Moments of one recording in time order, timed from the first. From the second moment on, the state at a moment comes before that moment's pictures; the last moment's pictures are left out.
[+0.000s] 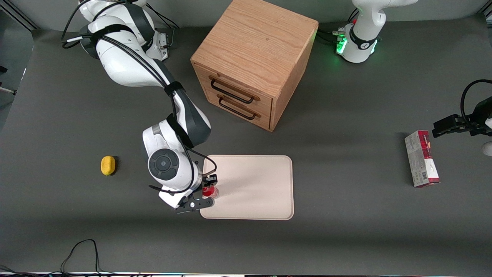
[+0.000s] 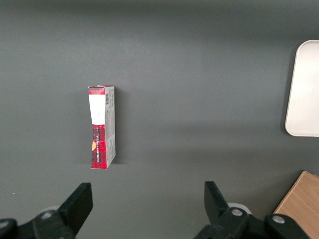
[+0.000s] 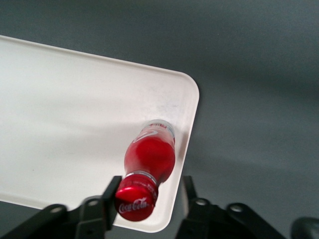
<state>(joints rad) 0.44 0.95 0.02 -0.88 0.01 1.83 0.29</state>
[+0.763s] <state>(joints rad) 0.43 0.63 0.01 -0.83 0.00 1.43 0.32</state>
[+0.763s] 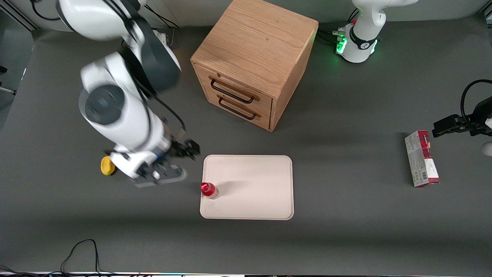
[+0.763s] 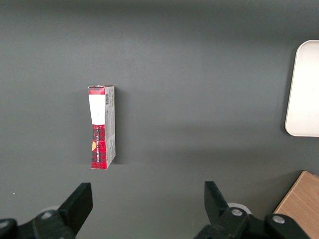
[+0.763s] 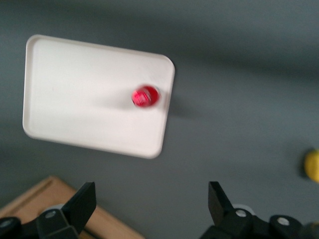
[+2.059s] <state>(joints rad) 0.01 0.10 -0.04 -1.48 0.01 1.53 -0.02</state>
